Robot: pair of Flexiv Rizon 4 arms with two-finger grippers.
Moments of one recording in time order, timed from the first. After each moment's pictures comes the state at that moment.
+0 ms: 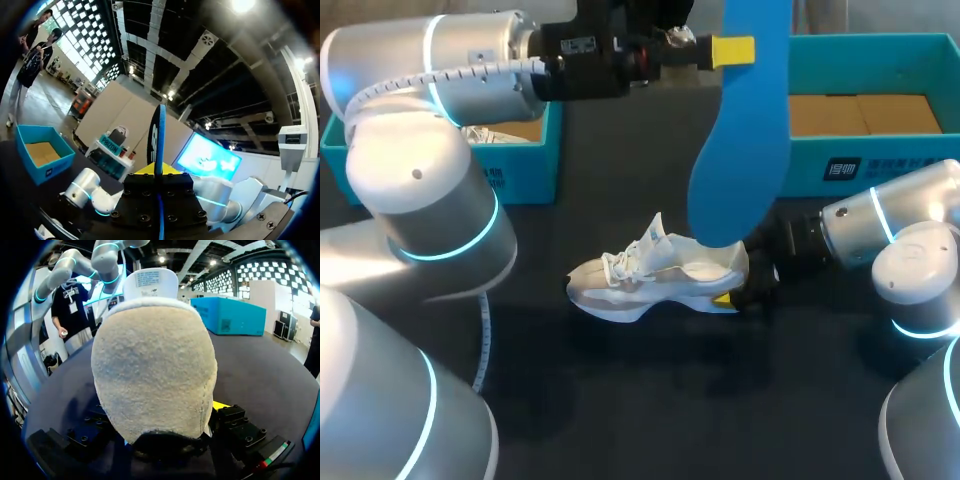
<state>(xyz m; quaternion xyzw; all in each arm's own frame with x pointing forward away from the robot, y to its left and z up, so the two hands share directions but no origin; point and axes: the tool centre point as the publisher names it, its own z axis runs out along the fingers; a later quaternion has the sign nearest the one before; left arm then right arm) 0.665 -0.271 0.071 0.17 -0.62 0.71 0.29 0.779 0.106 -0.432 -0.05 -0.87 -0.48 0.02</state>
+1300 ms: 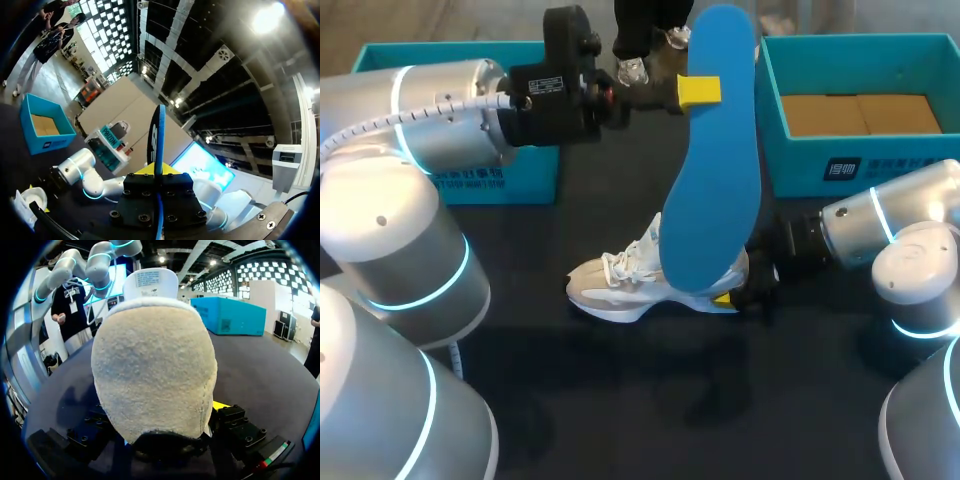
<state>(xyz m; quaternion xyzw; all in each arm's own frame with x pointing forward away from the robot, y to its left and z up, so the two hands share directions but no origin) 0.644 -0.243 0.045 0.24 -0.60 0.69 0.34 0.779 0.106 -0.432 -0.05 -0.87 -0.48 0.02</state>
